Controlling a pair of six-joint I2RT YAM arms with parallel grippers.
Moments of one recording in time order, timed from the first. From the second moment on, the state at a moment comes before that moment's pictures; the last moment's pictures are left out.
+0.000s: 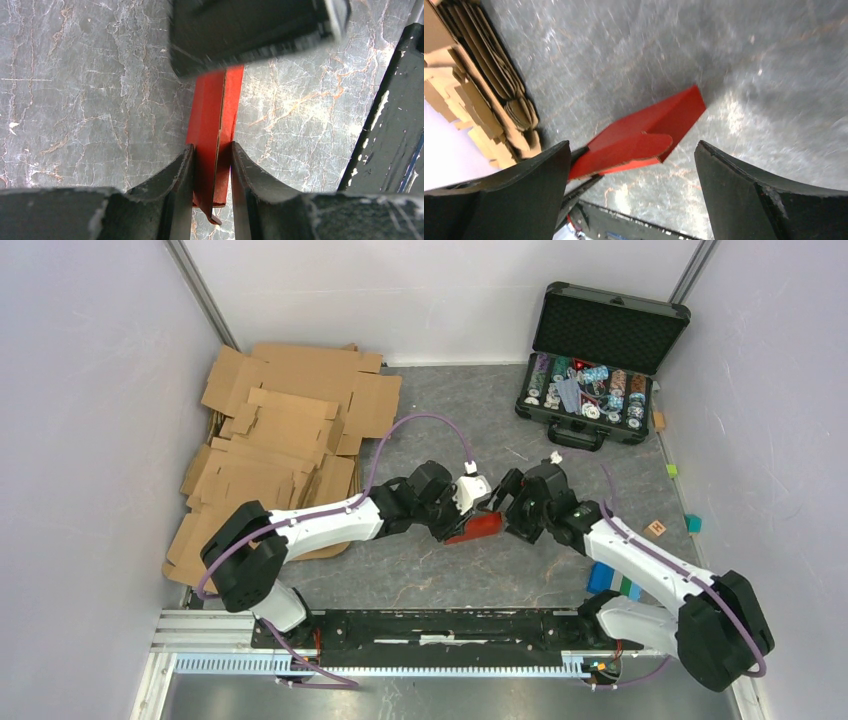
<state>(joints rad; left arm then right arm) -0.94 1.56 0.94 -0.15 0.22 0.13 0.55 1.11 0.58 -0.30 -0.06 1.14</state>
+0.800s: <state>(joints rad) -0.89 1.59 1.07 -0.39 0.21 0.34 0.50 0.89 0.37 0.23 -0.19 -0.03</state>
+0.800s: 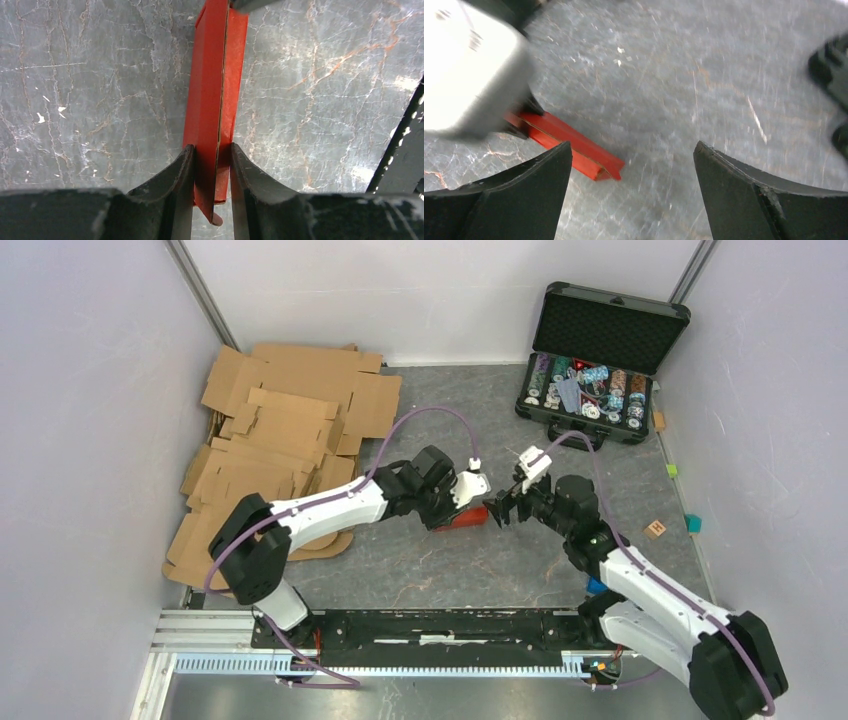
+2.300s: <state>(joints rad) -0.65 1.74 1.27 -0.65 0.45 0.56 0.55 1.51 0.99 -0.19 -0.64 -1.03</state>
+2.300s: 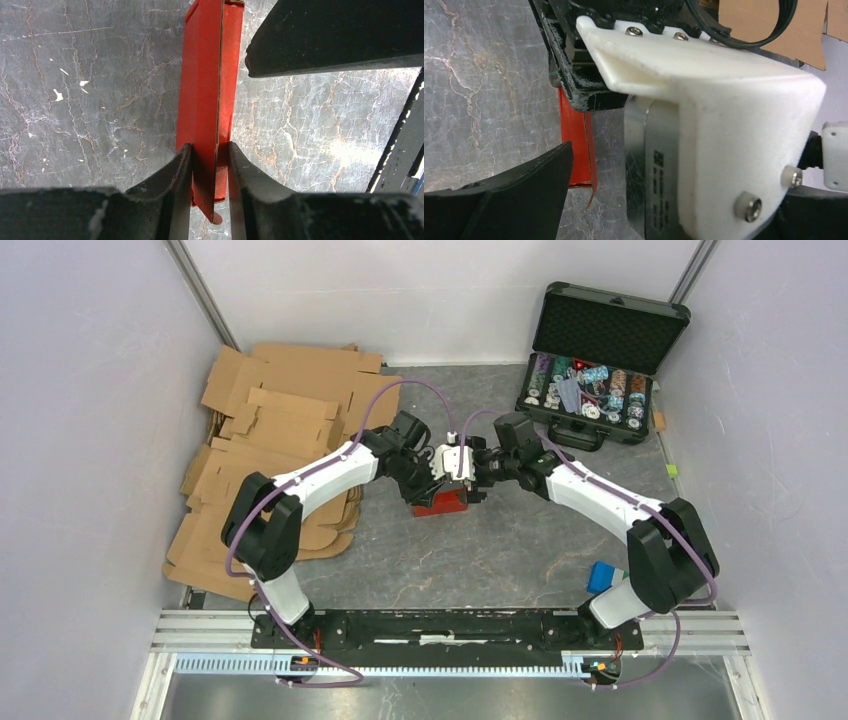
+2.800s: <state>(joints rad) -0.71 1.73 1.25 -0.63 0.48 0.64 0.52 1.27 0.66 0.18 -0.79 -0.77</state>
